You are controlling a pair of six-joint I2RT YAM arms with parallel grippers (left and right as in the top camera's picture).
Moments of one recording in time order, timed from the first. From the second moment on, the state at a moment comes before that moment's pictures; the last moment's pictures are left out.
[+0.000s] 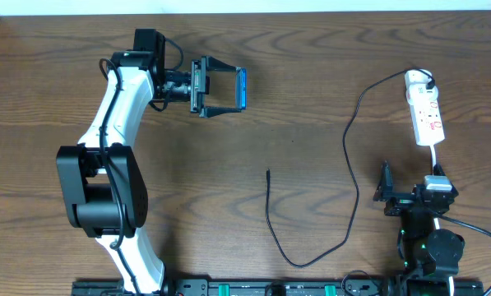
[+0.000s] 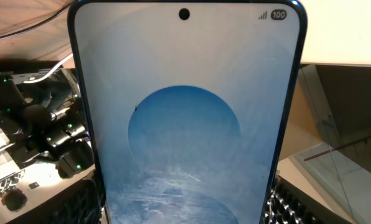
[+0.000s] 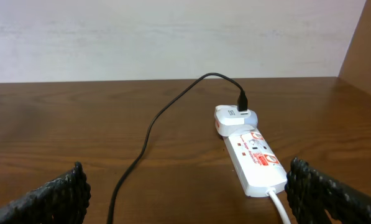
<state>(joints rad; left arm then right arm) -0.02 1.99 1.60 -1.00 1.41 -1.27 -0.06 0.01 0.01 -0.07 -0.01 0.00</state>
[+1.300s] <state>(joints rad) -0.02 1.99 1.60 -1.00 0.66 -1.24 -0.06 0.01 0.01 -0.07 -0.01 0.00</state>
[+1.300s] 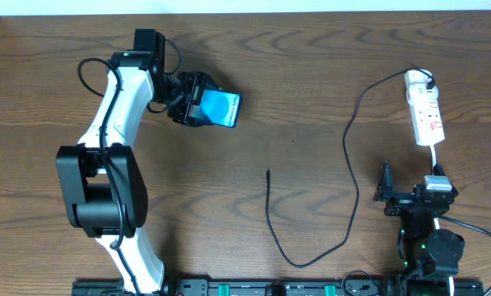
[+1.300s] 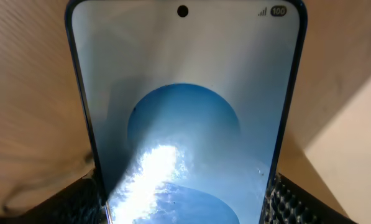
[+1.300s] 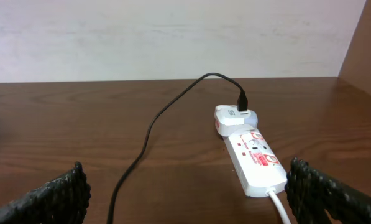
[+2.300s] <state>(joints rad) -0.02 1.99 1.60 -0.98 0.17 -1.24 -0.06 0.01 0.01 -0.07 0.00 0.00</state>
